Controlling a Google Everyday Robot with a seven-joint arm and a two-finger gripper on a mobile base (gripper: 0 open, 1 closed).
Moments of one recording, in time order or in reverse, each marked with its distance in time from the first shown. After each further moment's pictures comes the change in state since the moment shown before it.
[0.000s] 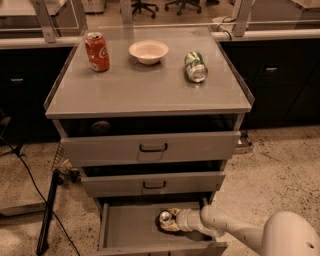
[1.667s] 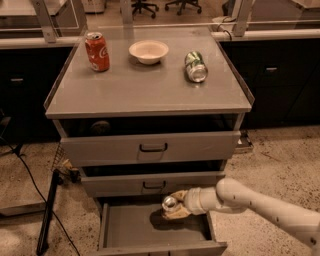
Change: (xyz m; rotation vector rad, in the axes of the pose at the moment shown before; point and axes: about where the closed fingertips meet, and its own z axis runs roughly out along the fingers) arm -0.151 0.012 -0.143 -0.146 -0.052 -0.078
